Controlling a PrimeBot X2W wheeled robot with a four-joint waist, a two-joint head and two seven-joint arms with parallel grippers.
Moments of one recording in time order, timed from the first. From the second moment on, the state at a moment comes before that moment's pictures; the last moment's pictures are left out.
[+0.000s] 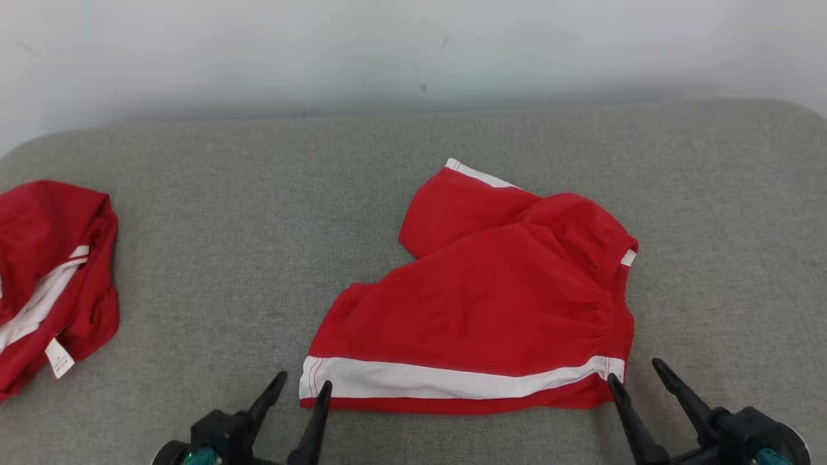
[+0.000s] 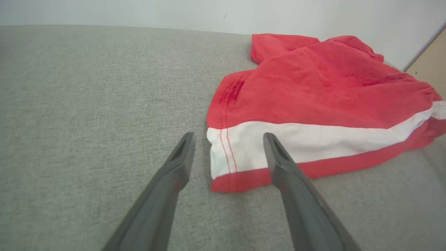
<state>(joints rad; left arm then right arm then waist) -0.12 0.17 -0.32 0.36 -0.31 -0.13 -0.26 0.00 -0.37 0.29 0.21 0.35 0.13 -0.26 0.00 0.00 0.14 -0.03</state>
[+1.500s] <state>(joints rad) -0.49 0.27 -0.45 0.34 -0.62 -0.13 -0.26 -0.31 -0.43 0.42 0.14 0.59 0.13 -0.26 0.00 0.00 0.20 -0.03</state>
